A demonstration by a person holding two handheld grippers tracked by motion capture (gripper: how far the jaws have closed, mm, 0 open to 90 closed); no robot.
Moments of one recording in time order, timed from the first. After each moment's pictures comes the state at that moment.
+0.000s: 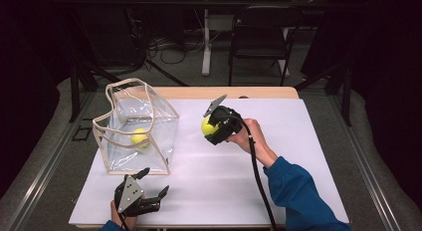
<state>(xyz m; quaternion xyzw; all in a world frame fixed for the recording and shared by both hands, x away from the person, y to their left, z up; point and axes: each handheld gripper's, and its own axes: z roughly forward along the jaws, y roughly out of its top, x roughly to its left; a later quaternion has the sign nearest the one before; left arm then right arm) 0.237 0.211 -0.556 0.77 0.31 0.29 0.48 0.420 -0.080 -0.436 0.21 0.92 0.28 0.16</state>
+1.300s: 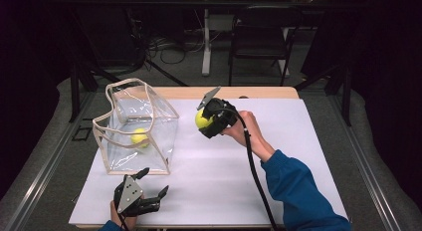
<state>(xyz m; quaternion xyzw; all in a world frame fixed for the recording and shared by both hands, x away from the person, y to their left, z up) 0.236 0.212 -0.556 0.77 0.31 0.29 0.48 0.423 -0.064 -0.410 0.19 0.92 0.28 0.18</state>
